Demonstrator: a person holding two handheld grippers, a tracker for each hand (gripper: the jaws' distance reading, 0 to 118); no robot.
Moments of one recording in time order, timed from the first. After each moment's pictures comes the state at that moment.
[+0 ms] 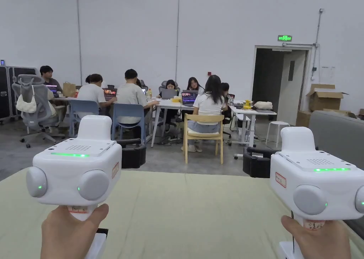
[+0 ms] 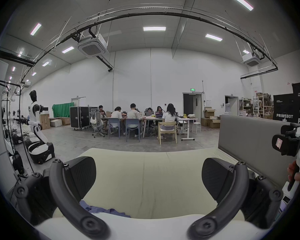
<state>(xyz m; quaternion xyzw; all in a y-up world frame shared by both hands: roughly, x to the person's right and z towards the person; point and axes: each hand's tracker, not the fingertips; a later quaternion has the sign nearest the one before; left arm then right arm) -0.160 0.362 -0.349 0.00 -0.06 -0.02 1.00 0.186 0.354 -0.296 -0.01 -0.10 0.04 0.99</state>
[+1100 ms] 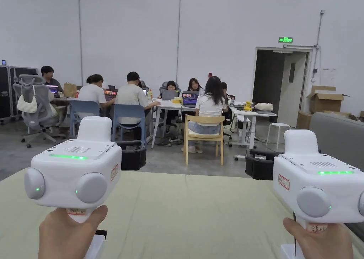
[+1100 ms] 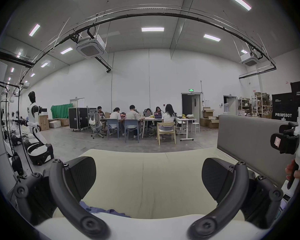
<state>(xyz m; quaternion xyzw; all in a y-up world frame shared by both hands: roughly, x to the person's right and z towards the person) -0.162 0.360 -0.348 0.00 -0.07 -0.02 1.00 0.192 0.352 -0.295 -0.01 -0.10 0.03 0.99</state>
